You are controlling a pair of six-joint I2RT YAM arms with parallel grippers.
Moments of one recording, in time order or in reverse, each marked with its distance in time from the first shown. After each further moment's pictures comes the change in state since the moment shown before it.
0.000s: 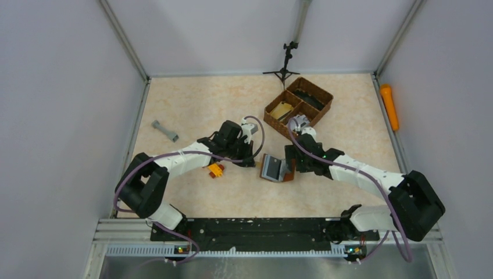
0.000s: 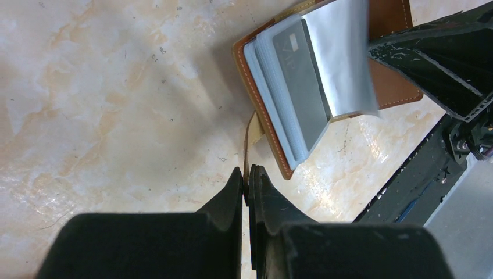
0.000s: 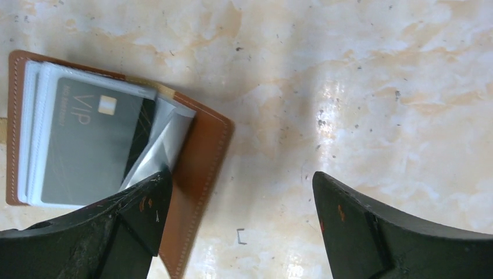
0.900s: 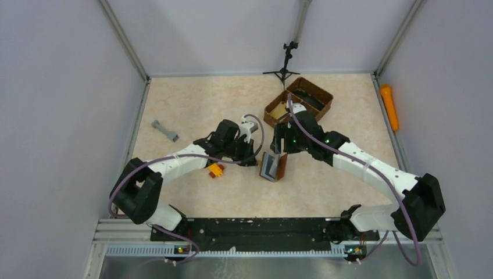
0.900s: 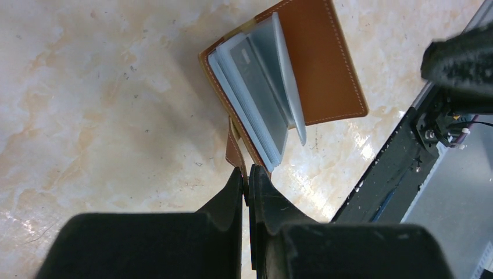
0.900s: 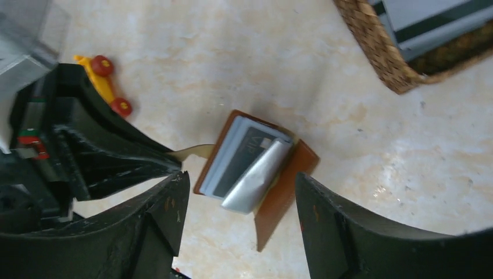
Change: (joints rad) left arm 0.000 -0.051 -0.014 0.035 0.061 0.007; right arm 0.021 -0.021 0.294 -0.082 -0.170 -0.009
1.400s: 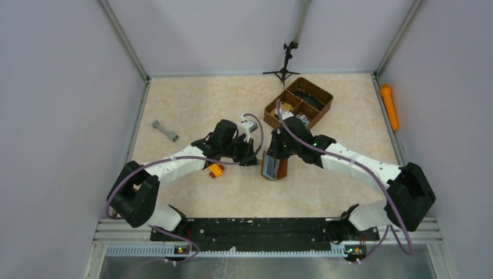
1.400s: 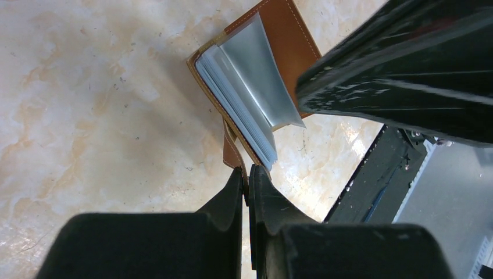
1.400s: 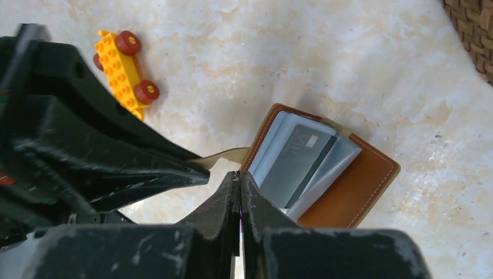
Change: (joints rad) left arm 0.000 -0.043 -0.022 0.041 0.035 0.000; right arm 0.071 0.086 -0.019 0.135 -0.104 0.070
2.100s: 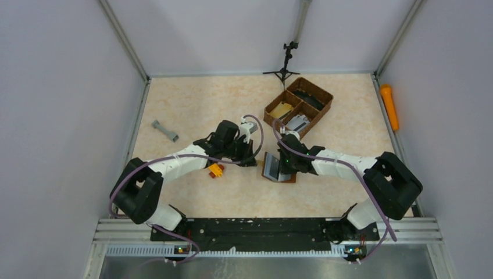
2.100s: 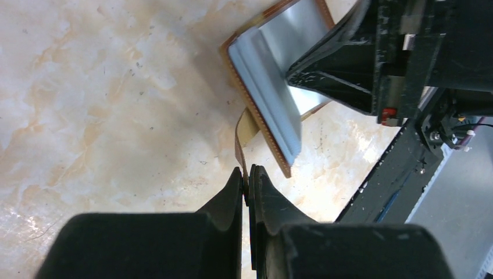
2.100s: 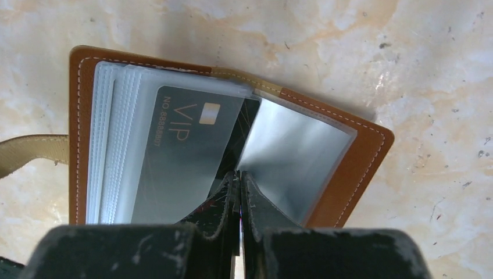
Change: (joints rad) left arm 0.000 0.023 0.005 -0.024 -0.034 0.000; right arm -0.008 0.151 -0.185 0.048 0.125 0.059
